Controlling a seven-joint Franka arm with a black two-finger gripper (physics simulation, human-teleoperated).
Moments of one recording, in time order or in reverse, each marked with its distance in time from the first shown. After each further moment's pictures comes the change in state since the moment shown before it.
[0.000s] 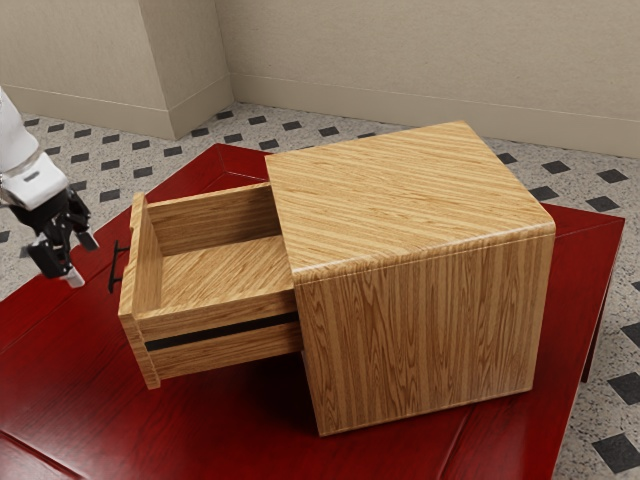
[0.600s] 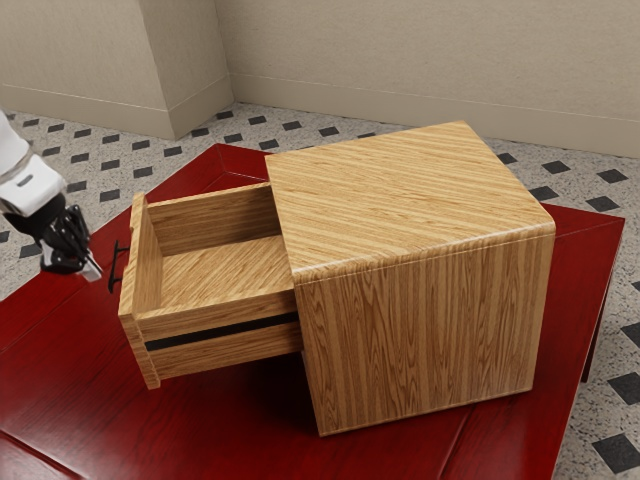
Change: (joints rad) arm 0.101 -0.125 -0.166 -0.108 -0.055 0.023 -0.122
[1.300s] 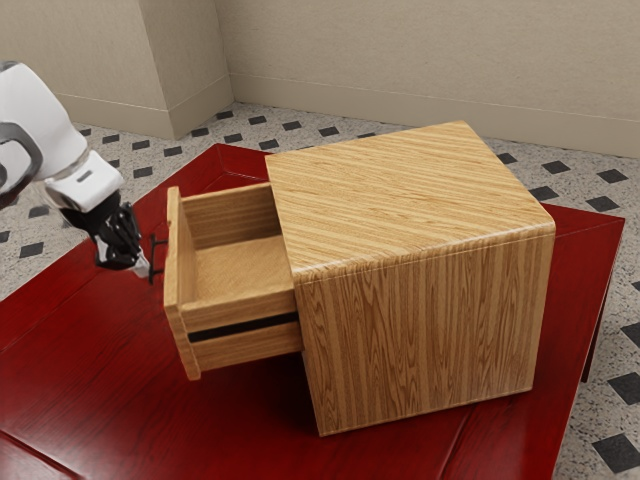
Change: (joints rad) arm -0.145 0.128 -0.009 0.056 -0.054 0.072 -0.066
